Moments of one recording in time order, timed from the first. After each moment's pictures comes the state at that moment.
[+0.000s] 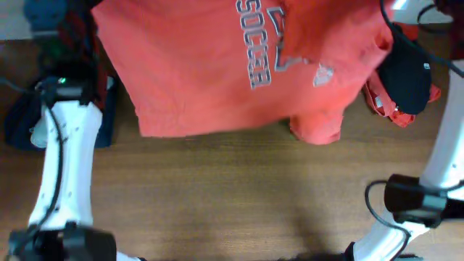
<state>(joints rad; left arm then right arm) 0.01 1.68 1.70 0.16 -0.24 -0.50 -0.22 1.95 2.53 -0.85 -0.32 0.05</state>
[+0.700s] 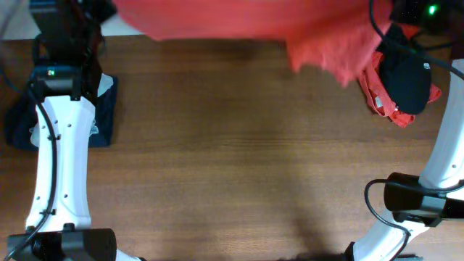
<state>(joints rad) 0.02 1.70 1.84 -0.44 -0.07 -0.54 -0.22 1.96 2.57 -1.28 -0.36 0.06</state>
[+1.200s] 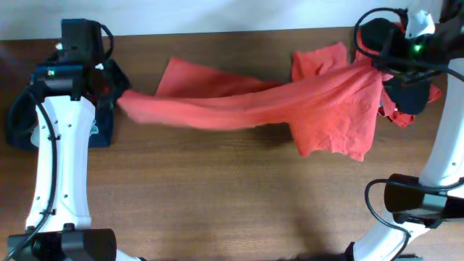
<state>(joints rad) 0.02 1.70 1.83 -1.23 -0.15 -0.53 -0.22 1.94 2.49 -1.69 -0.35 0.05</state>
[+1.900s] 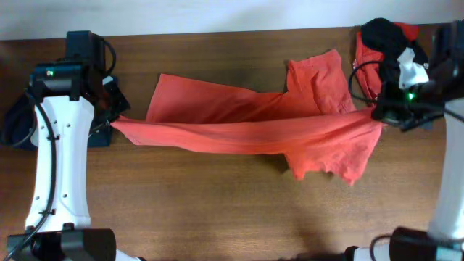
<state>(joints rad) 0.03 1.70 1.83 -1.45 -0.18 -0.52 -0.22 1.60 1.97 -1.69 -0.25 0.04</state>
